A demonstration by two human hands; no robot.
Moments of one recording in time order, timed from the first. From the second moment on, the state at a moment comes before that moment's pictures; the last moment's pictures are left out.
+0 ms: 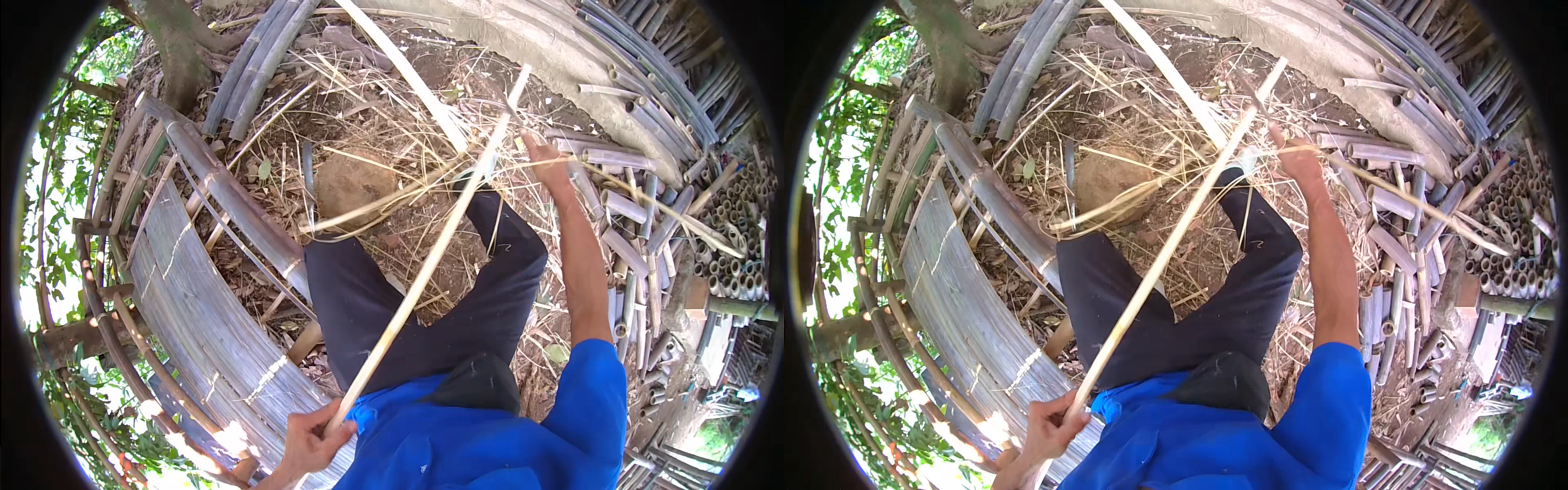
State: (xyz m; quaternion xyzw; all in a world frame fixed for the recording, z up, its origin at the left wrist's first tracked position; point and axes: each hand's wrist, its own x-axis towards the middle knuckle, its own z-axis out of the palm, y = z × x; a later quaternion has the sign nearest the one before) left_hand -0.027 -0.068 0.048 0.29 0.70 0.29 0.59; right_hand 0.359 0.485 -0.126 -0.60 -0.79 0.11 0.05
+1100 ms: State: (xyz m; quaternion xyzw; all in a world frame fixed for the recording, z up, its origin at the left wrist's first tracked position) left_hand -0.109 0.041 0.133 0.34 0.34 0.88 -0.05; right_hand 0.152 0.214 -0.106 -0.32 -0.83 0.41 0.21
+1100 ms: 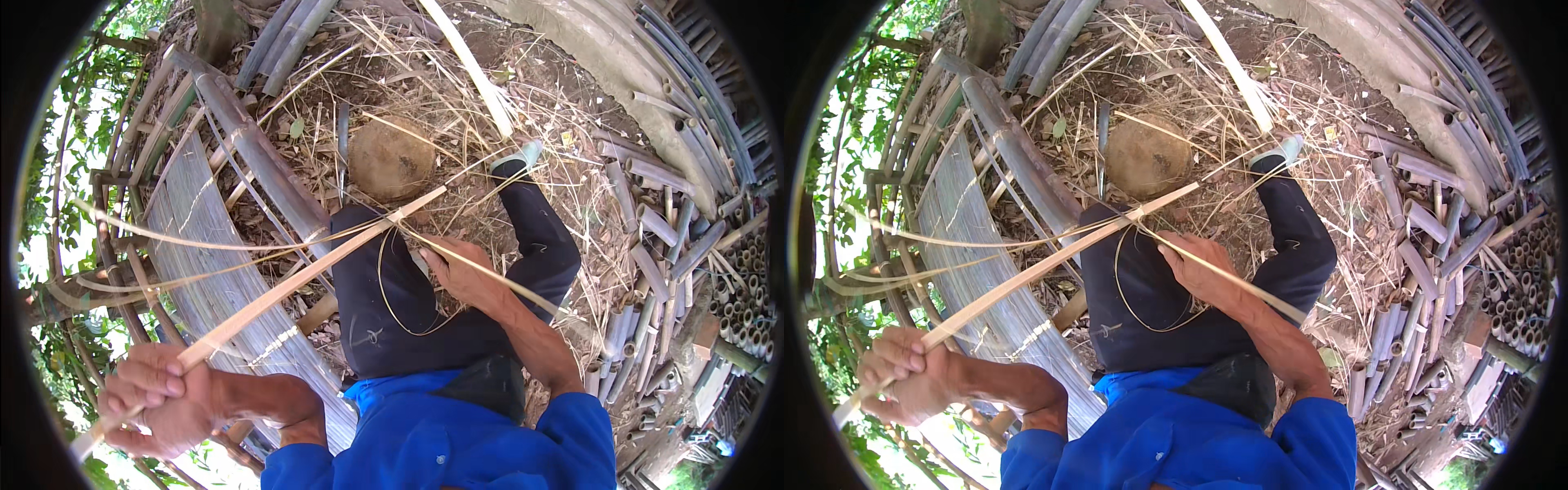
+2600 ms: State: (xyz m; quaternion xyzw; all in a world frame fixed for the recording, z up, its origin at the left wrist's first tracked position) left_hand -0.049 0.062 0.077 0.44 0.41 0.77 -0.20; right_hand 0.109 0.261 -0.164 -0.21 -0.91 0.33 0.16
